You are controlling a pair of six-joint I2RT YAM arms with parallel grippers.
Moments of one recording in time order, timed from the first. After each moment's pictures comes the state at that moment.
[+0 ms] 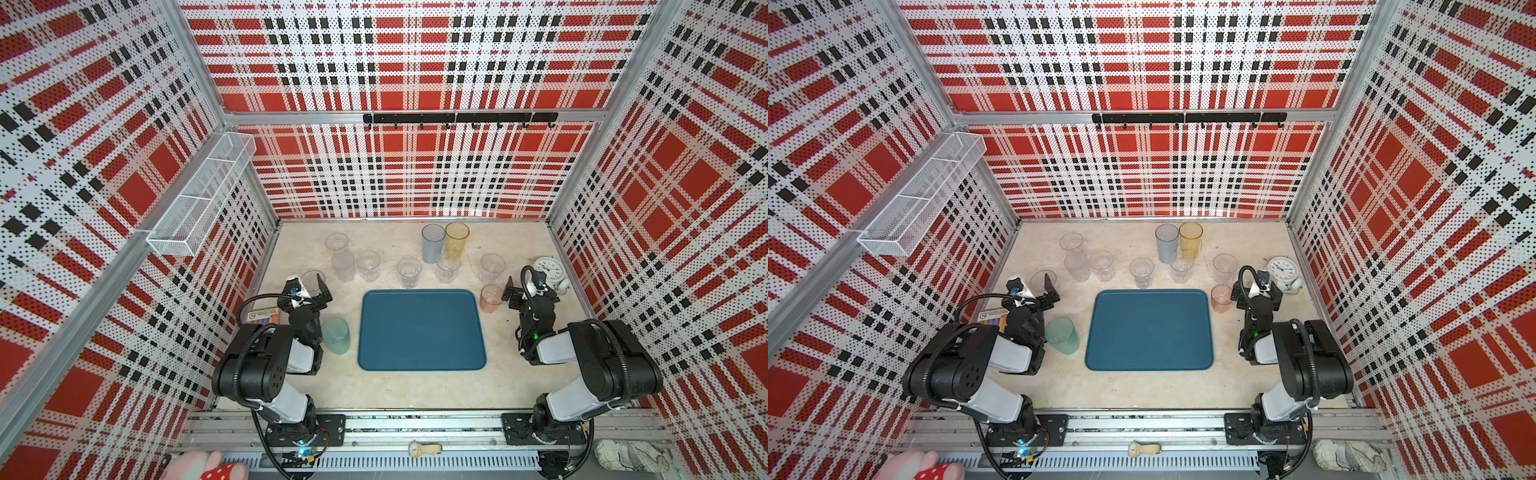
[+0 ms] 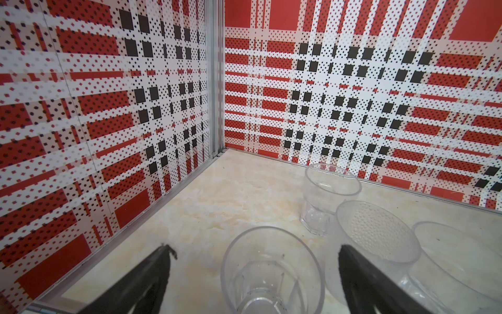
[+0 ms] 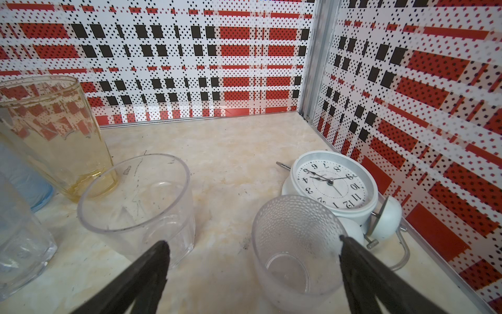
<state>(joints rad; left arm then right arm) -0.04 1.58 0.19 1.42 -0.37 -0.07 0.07 1.57 0.26 1.16 0.30 0.02</state>
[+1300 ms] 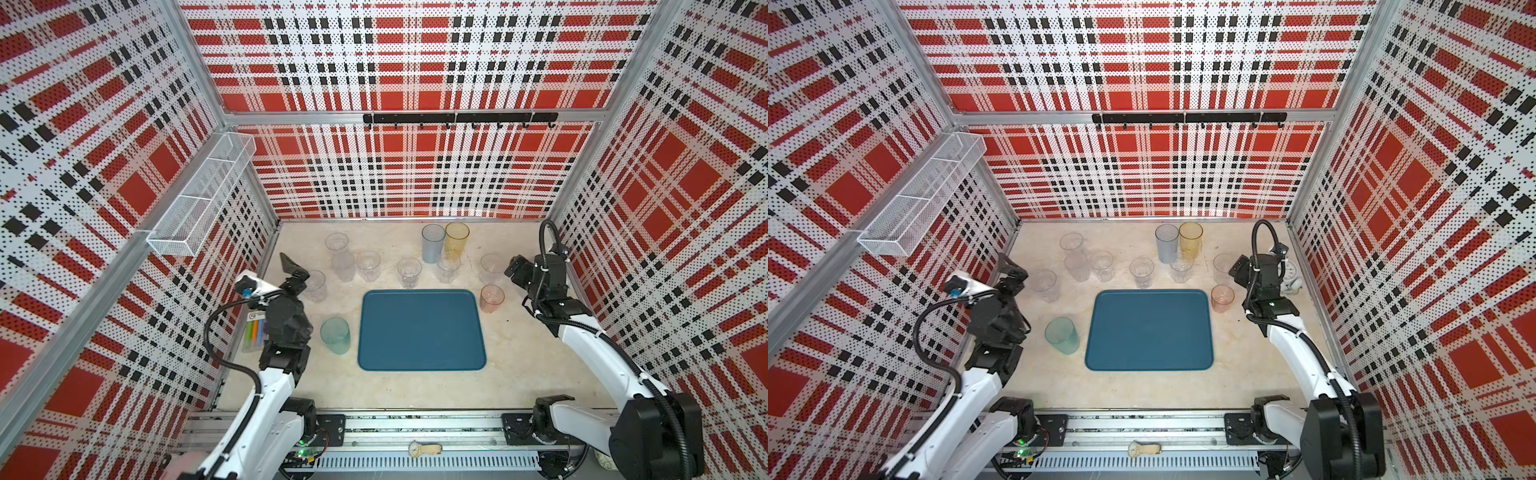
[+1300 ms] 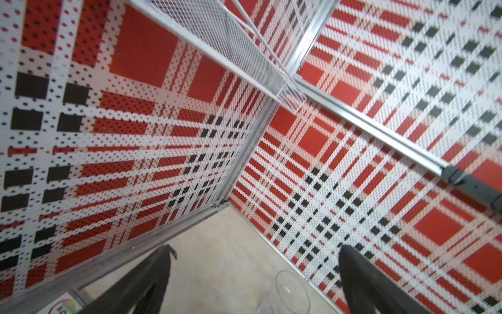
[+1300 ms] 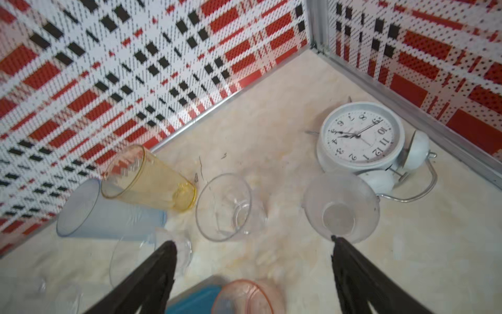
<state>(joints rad) -0.03 0.75 0.45 0.46 -0.58 -0.50 0.14 1.15 0.81 -0.18 0.24 0.60</state>
